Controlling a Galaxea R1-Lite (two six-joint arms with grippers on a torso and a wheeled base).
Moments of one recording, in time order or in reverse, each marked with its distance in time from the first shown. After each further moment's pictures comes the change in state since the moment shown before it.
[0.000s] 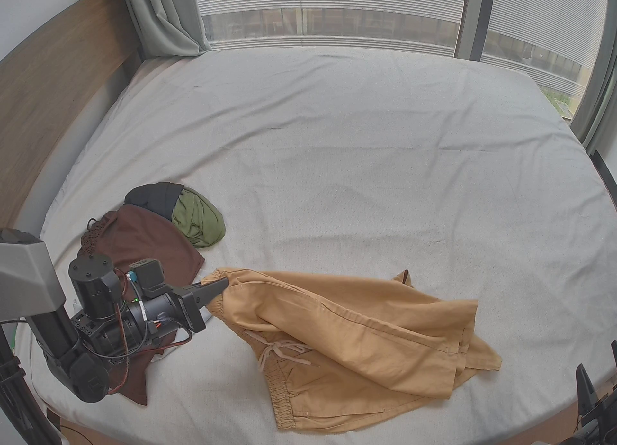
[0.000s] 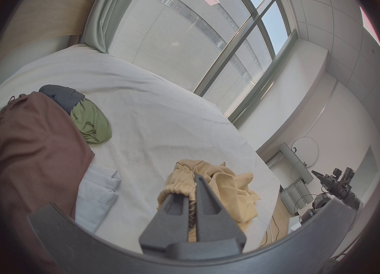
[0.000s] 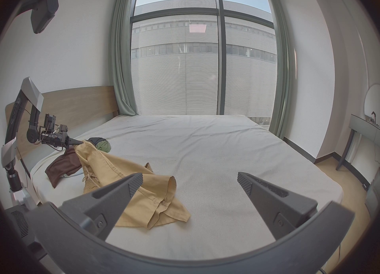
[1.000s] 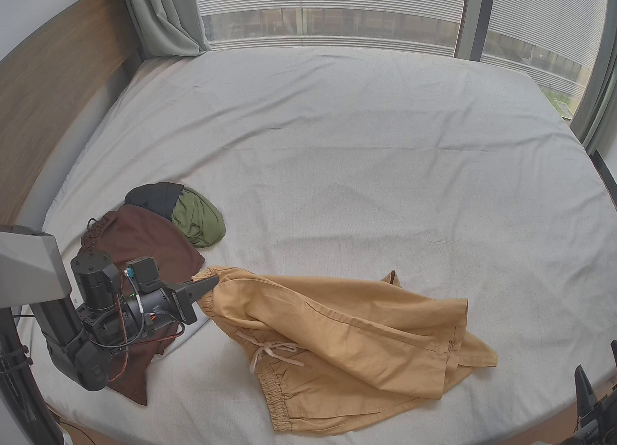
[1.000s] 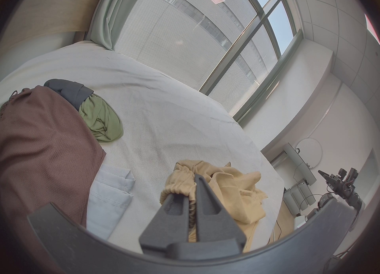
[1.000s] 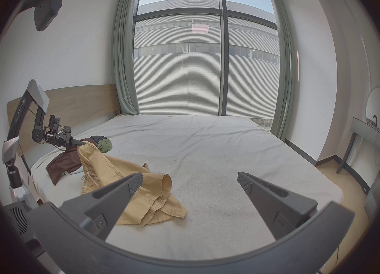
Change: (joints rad) left arm 0.095 0.079 -0.047 0.000 -0.070 0.014; right arm 0.002 0.000 0.000 0.000 0.012 -0.020
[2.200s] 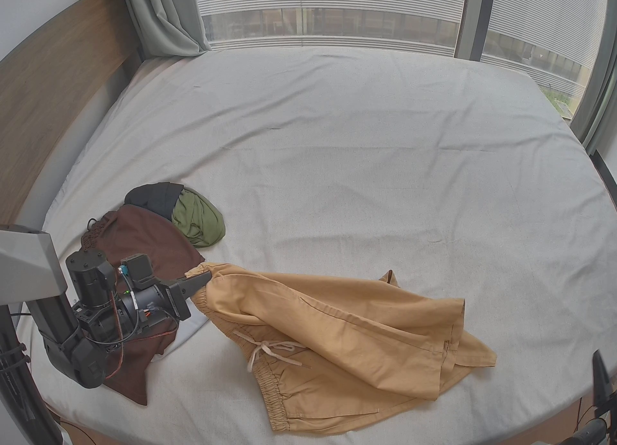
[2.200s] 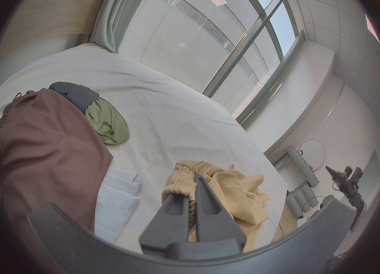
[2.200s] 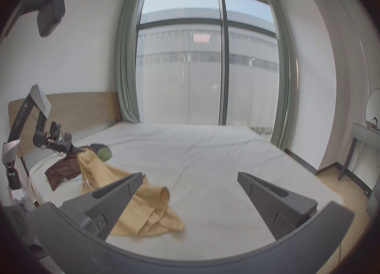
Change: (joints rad) left arm 0.035 -0.006 -0.003 0.000 0.000 0.000; right arm -0.005 0.003 -0.035 -0.077 0.009 -0.013
